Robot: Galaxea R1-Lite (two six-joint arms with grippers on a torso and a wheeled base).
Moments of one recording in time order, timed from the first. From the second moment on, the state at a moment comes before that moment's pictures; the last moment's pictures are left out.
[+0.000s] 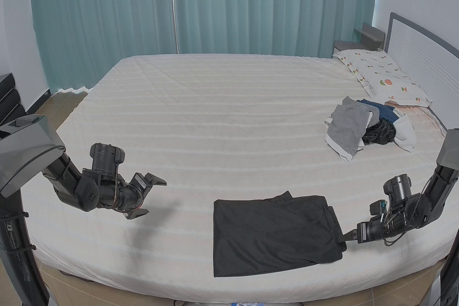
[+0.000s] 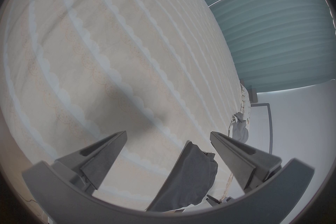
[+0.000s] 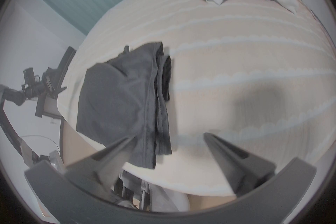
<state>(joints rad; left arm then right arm) -0.13 2.15 -0.84 -0.51 -0.31 -1.02 0.03 2.09 -0.46 -0.55 0.30 0.08</state>
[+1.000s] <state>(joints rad) -0.13 2.16 -0.84 -0.52 -0.29 -1.02 0.14 2.37 -0.74 -0.97 0.30 0.63</state>
